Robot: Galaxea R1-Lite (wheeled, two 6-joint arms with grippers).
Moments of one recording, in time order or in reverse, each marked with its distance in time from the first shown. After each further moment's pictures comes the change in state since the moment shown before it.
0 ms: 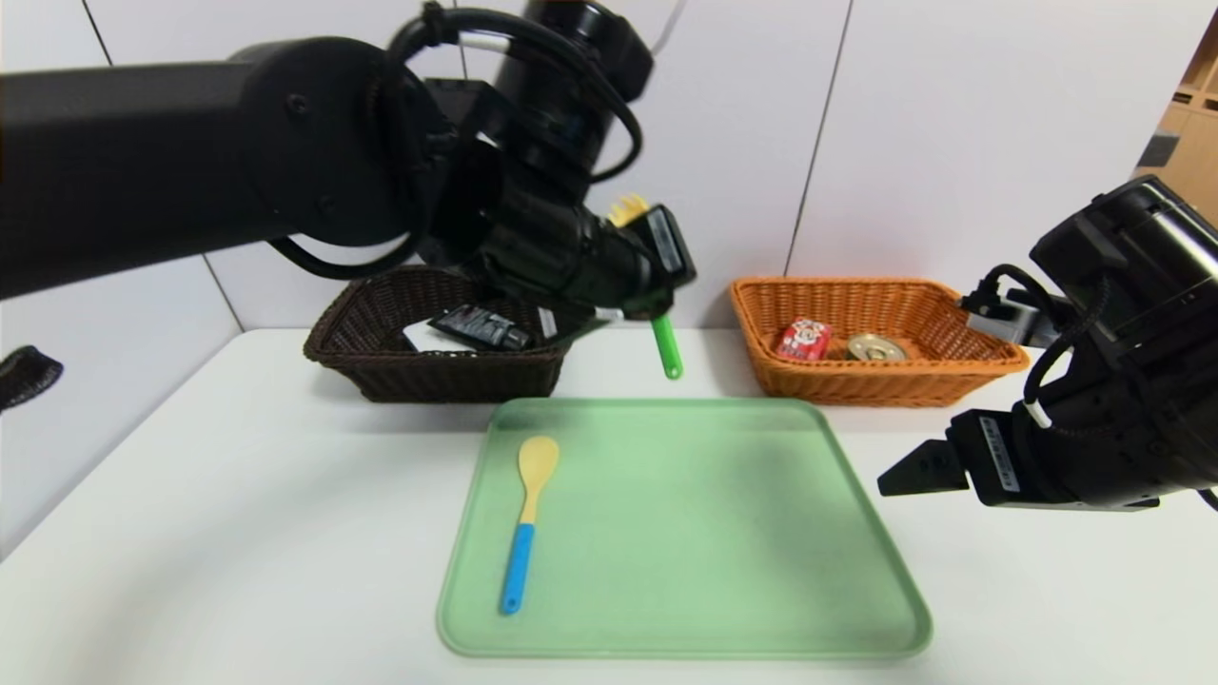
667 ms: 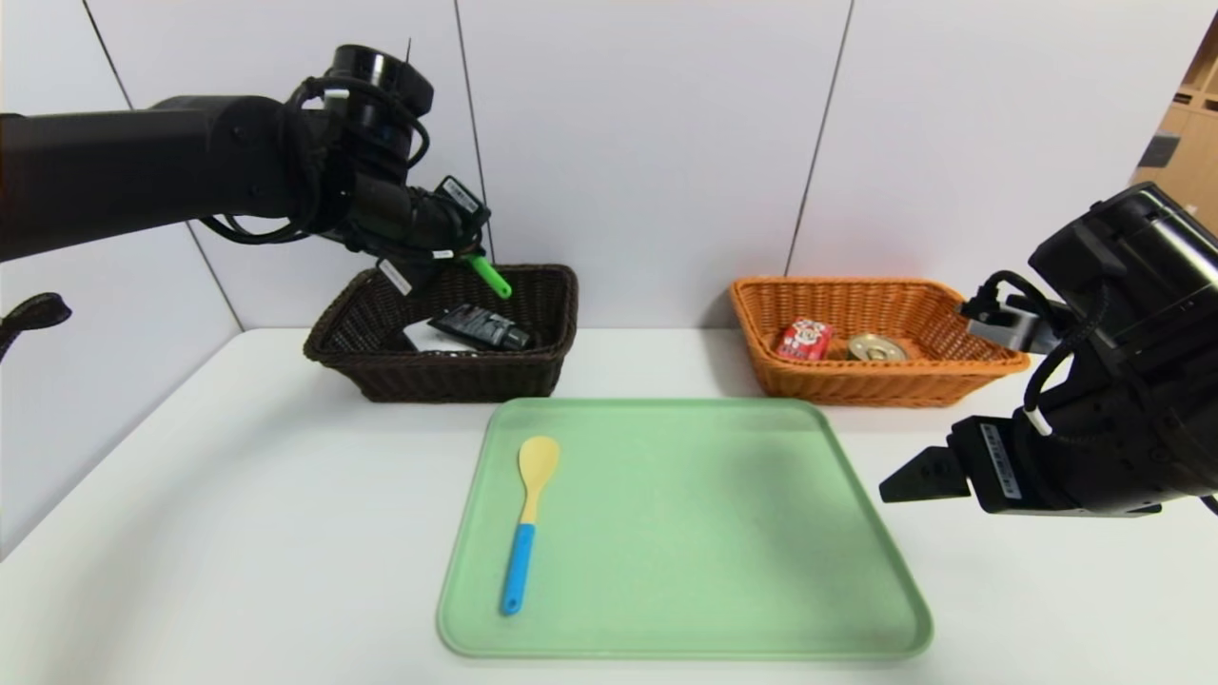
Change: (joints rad) left arm 0.424 0.072 0.007 -0.084 -0.021 -0.193; right arm 0.003 -0.002 0.011 0.000 -0.002 -0.001
